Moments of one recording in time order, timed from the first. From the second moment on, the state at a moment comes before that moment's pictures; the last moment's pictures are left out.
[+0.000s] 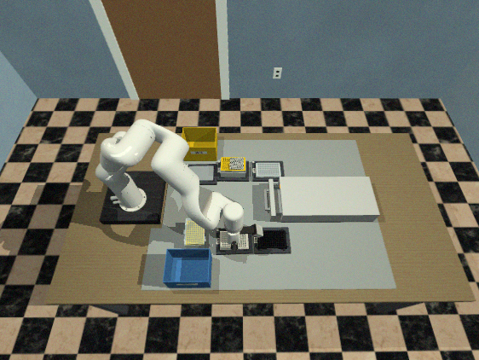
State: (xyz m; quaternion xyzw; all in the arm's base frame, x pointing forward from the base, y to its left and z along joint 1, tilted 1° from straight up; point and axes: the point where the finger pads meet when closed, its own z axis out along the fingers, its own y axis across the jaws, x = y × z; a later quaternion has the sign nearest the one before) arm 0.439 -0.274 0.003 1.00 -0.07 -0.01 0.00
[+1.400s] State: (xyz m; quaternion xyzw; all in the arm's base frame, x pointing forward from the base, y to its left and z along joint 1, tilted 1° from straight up) arm 0.438 -0.274 -0.017 1.00 -0.07 -0.01 0.00
